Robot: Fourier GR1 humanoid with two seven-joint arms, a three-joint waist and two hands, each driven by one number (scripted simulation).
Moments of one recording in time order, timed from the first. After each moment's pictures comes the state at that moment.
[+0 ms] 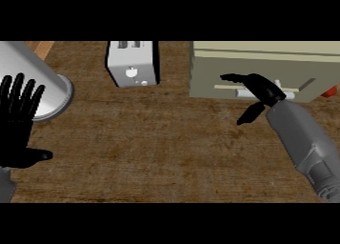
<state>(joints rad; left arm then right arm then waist) -0.11 0.53 -0.05 -1.42 0.81 -0.13 -0.36 -0.87 -0.28 -0.01 -0.35 0.79 0.04 -0.58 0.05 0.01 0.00</state>
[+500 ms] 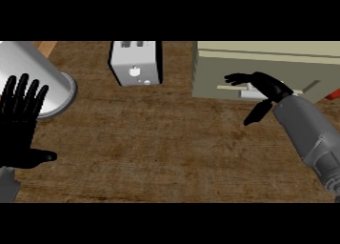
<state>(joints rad) -0.12 0.51 -0.06 -1.42 0.77 -0.14 -0.37 -0.94 -0.32 -0.04 -0.21 0.79 0.11 -0.67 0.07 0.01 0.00</state>
